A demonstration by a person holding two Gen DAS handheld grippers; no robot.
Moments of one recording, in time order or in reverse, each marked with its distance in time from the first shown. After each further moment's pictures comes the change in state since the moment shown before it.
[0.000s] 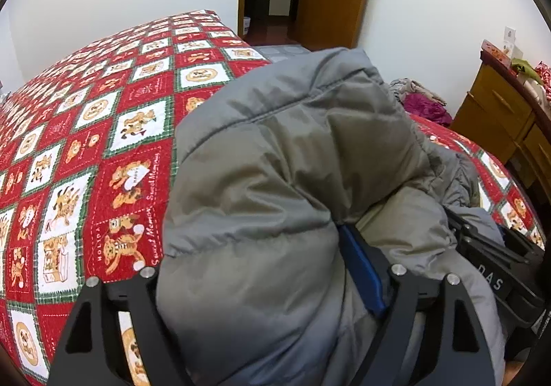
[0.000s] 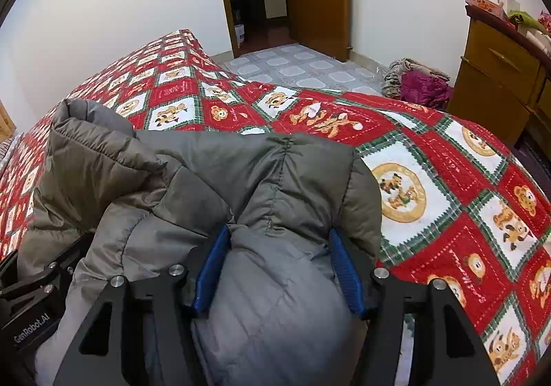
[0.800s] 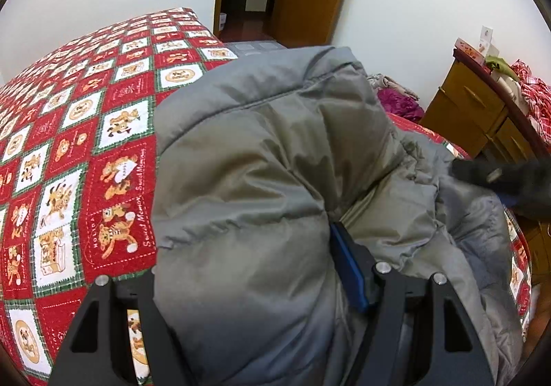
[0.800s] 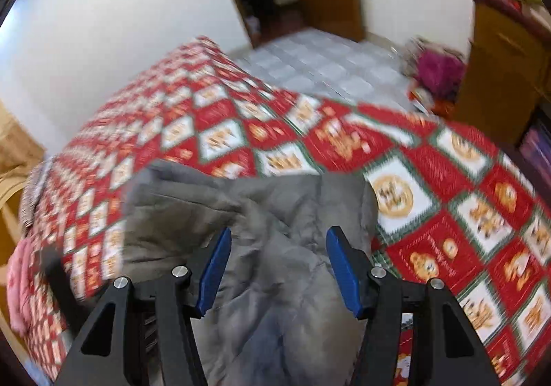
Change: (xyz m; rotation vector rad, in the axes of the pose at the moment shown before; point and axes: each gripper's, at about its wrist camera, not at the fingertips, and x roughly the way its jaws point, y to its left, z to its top) left arm -0.030 -0.001 -0.004 0.024 0.031 -0.124; right arm -0.068 -0.005 0.038 0.109 0.116 0.108
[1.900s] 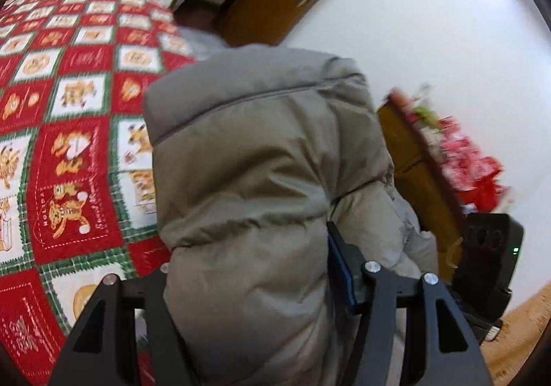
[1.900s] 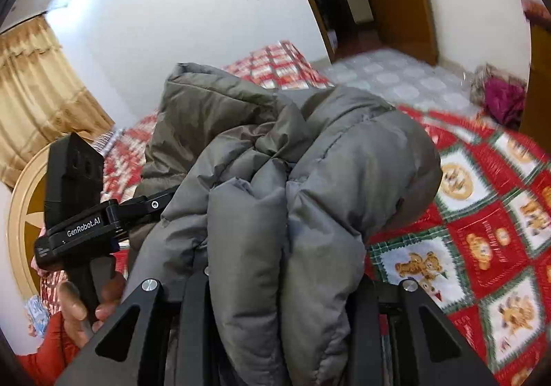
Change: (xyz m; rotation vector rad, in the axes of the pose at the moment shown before) left arm -0.010 0.052 0.008 -0.184 0.033 -0.432; right arm -0.014 0.011 -0.063 -0.169 -0.052 0.345
